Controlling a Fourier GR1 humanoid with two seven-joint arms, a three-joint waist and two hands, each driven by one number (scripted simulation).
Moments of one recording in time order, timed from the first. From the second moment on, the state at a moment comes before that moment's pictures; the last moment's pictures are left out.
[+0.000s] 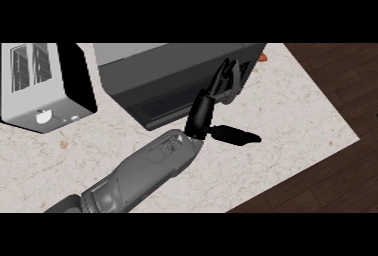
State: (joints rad) left arm -0.92 0.01 -0.85 -0.81 0.71 0.68 -0.61; right arm 0.10 -0.48 -0.19 -1.78 -0.65 0.57 -0.40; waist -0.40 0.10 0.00
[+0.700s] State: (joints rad) left arm -0.92 0.01 -0.87 -0.78 0.78 0.68 -0.68; right arm 0.07 -0.52 -0.20 -1.77 -0.70 0.58 -0.35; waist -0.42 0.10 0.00
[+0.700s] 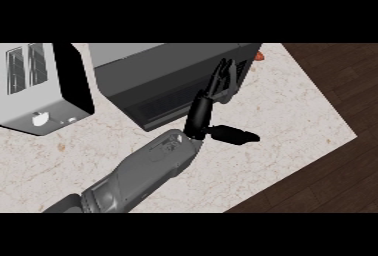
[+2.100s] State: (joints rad) left arm -1.00 0.03 -0.96 -0.68 0.79 0.71 -0.68; right arm 0.04 -0.58 -0.21 -1.78 -0.80 0.59 -0.29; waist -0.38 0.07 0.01
